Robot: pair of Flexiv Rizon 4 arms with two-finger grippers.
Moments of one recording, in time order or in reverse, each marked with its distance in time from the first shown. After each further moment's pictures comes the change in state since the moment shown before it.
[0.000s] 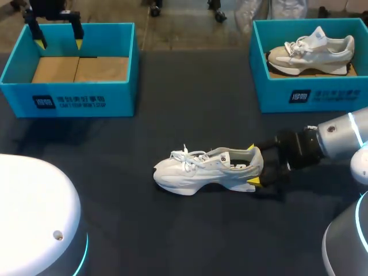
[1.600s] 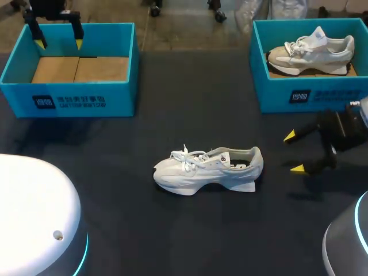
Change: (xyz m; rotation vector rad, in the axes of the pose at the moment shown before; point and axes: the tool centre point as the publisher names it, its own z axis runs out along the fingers) left arm 0.000 0.000 0.000 0.000 0.000 0.000; right arm -0.004 -0.013 -0.115 0.193 -0.021 -0.052
